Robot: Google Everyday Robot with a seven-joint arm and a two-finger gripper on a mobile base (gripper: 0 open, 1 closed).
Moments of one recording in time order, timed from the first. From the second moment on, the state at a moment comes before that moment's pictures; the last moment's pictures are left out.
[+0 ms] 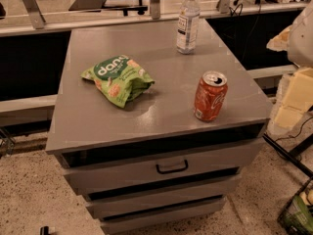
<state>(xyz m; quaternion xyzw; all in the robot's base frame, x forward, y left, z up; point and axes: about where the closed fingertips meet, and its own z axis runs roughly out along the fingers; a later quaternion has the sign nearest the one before) 0.438 -0.216 0.979 -0.60 0.78 -0.04 0.16</state>
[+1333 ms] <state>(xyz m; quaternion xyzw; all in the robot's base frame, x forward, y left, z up) 0.554 -0.249 1.024 -0.55 0.79 -0.09 0.28</state>
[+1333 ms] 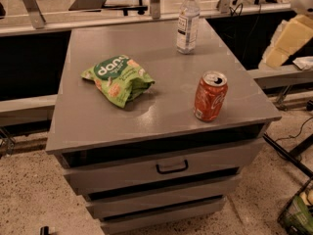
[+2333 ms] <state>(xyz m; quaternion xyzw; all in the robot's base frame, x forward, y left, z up) 0.609 -0.261 1.032 -0.48 0.79 -0.05 0.38</state>
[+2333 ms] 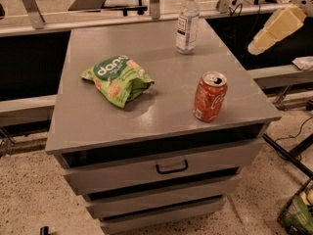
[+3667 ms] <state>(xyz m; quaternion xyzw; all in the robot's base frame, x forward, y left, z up) 0.696 -0.248 1.082 -0.37 0.69 0.16 0.60</state>
